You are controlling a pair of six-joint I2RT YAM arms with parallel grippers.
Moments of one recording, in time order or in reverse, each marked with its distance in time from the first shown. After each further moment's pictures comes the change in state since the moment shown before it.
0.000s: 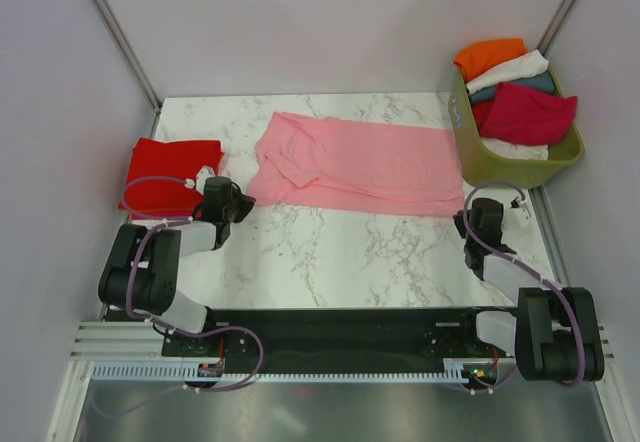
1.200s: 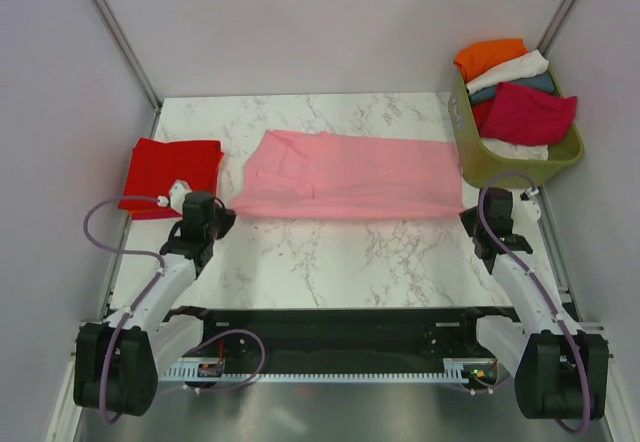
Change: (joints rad) left arm 0.016 -0.566 -0.023 -0.500 -0.148 -0.023; right arm 0.000 -0.206 0.242 -0.517 0.008 -0.003
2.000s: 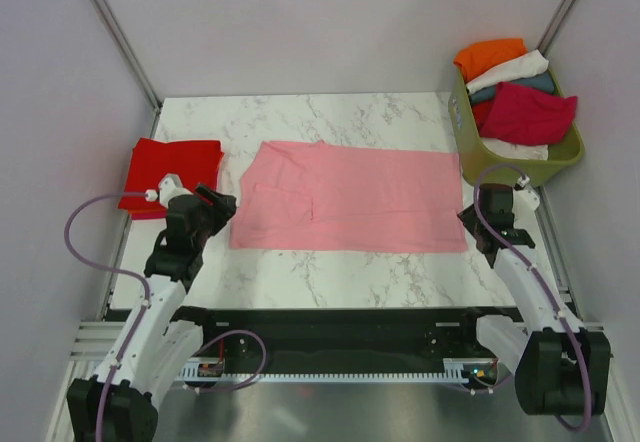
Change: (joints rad) left arm 0.001 -0.277 -0.025 -0.156 0.032 0.098; right arm 0.000 -0.013 -0.005 -0.117 0.013 -0.217
